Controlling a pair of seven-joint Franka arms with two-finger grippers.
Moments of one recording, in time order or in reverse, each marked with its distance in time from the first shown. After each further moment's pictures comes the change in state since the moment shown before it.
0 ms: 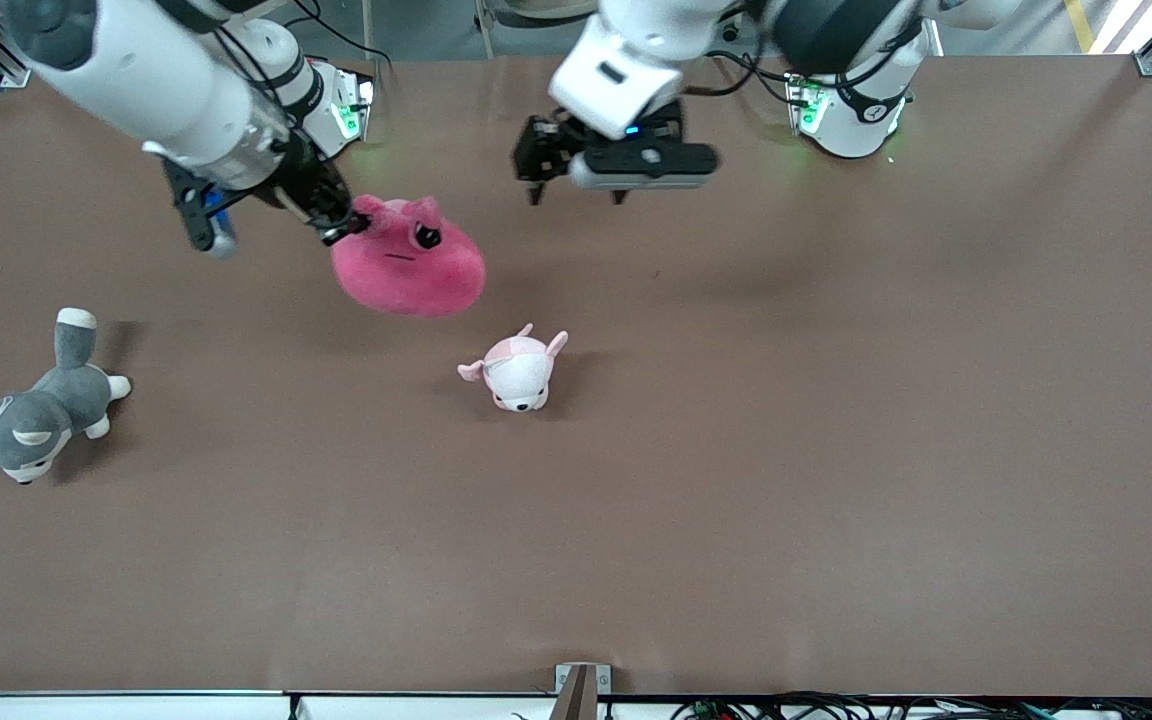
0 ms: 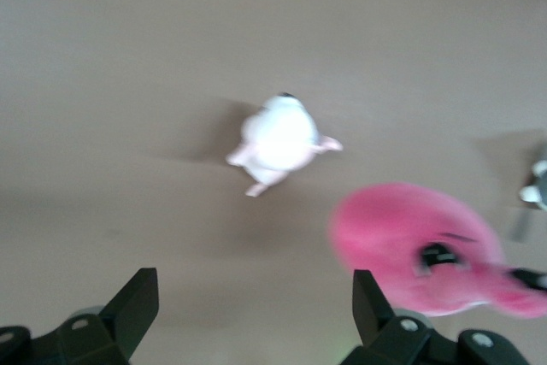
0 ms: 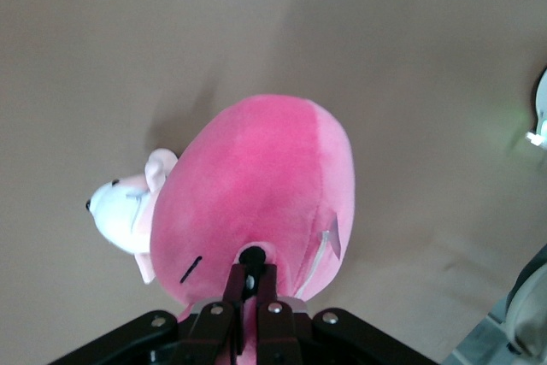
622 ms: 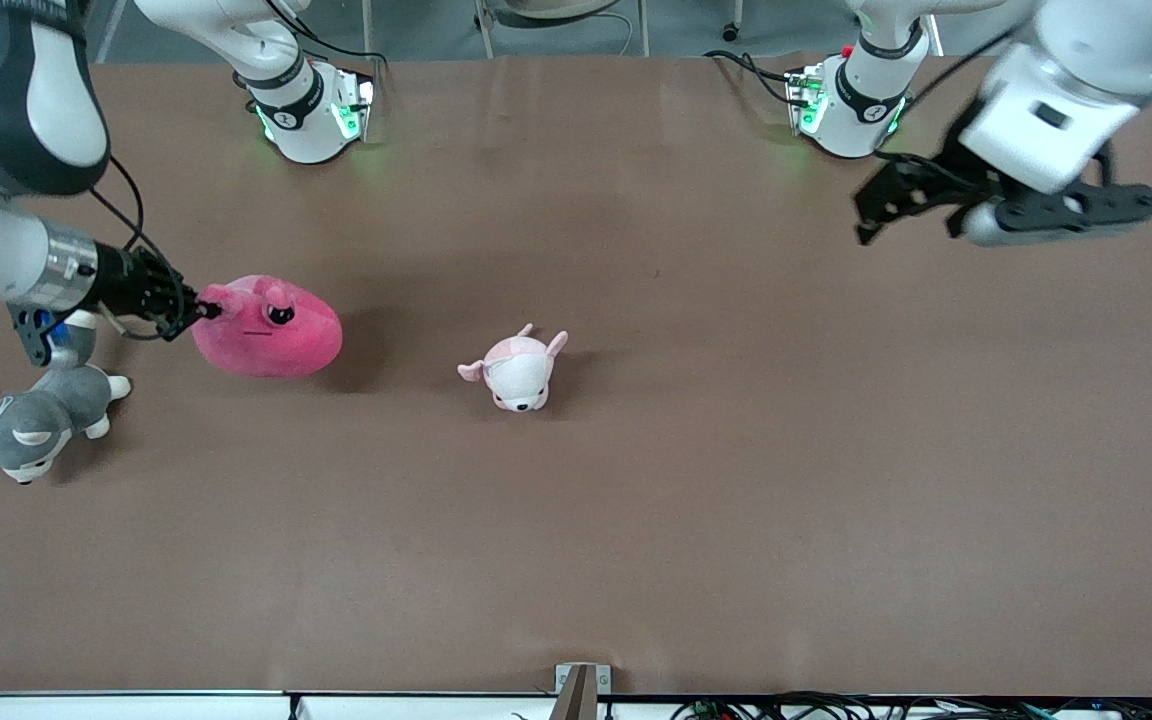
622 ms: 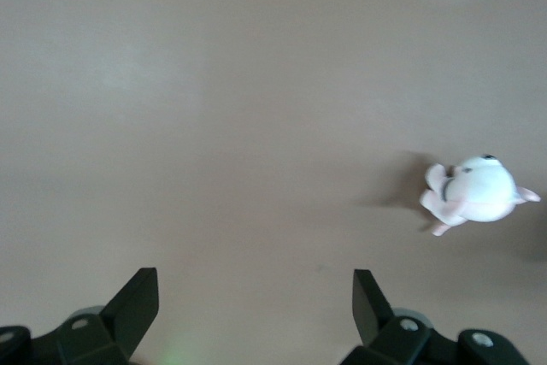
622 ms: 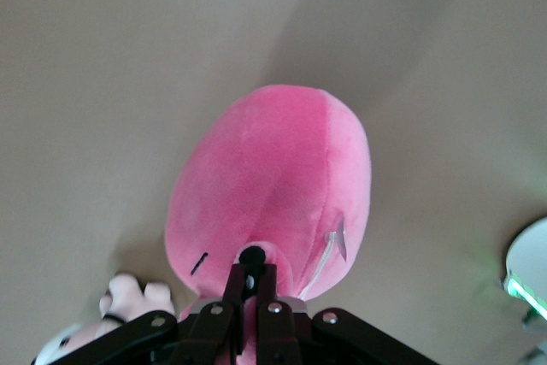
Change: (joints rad) left arm 0.477 -0.129 0.009 -0.026 0.002 -0.284 0.524; right arm -0.386 0.140 -0.011 -0.113 -0.001 0.123 -0.532
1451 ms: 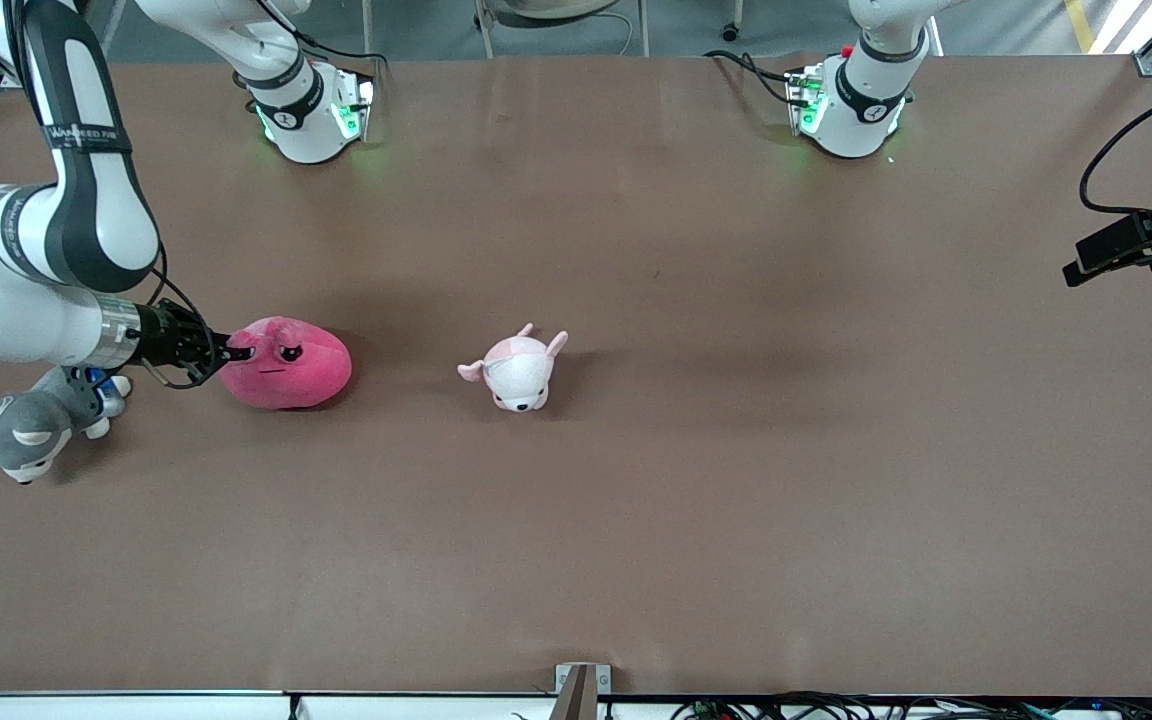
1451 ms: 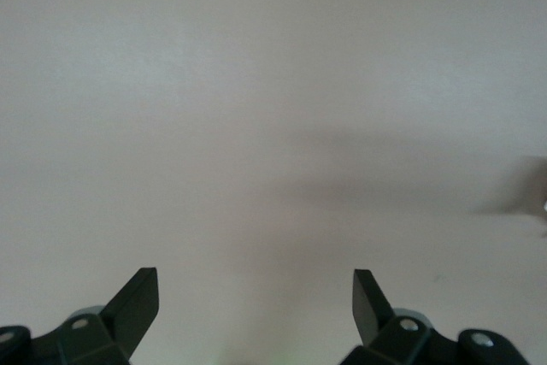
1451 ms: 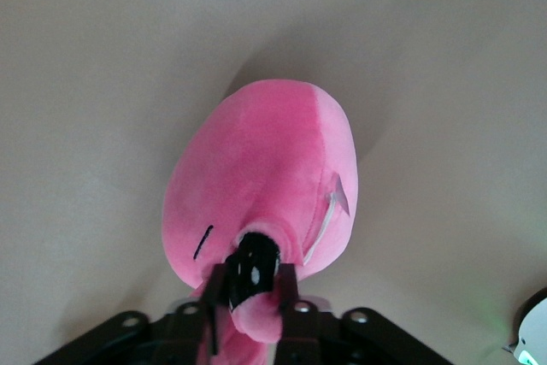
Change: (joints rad) left arm 0.322 -0.001 -0.002 -0.071 0.034 0.000 0.382; right arm -0.033 0.152 0.010 -0.029 0.000 0.120 -0.096
